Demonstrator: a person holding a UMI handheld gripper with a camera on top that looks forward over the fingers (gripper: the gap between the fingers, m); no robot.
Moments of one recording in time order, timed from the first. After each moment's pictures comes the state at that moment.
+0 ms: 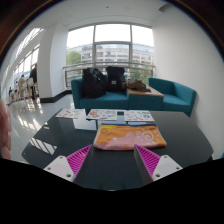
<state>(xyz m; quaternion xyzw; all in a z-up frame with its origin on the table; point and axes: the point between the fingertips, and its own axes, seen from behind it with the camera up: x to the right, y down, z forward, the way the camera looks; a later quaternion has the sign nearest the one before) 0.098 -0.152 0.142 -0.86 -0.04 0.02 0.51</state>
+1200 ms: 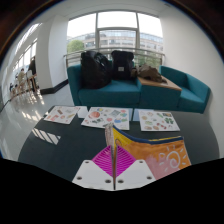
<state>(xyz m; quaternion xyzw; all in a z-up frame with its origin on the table) 0.033 0.059 0.069 -0.89 -0.05 0.03 0.45</state>
